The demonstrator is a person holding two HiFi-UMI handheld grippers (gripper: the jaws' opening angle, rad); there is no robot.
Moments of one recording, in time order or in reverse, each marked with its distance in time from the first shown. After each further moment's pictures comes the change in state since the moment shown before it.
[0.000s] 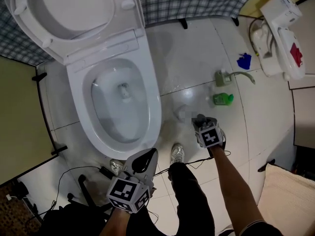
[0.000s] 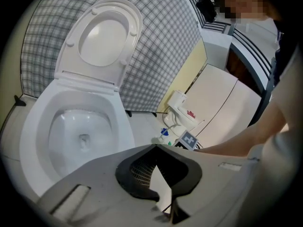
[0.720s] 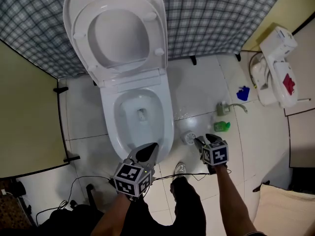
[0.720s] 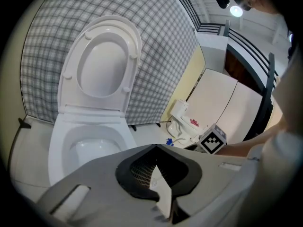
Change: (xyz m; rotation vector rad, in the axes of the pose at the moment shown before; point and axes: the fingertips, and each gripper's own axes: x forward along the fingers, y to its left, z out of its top) left arm -0.041 0.030 0.111 0.067 -0.065 0.045; right arm -0.139 0.034 0.098 0.108 -0.206 0.089
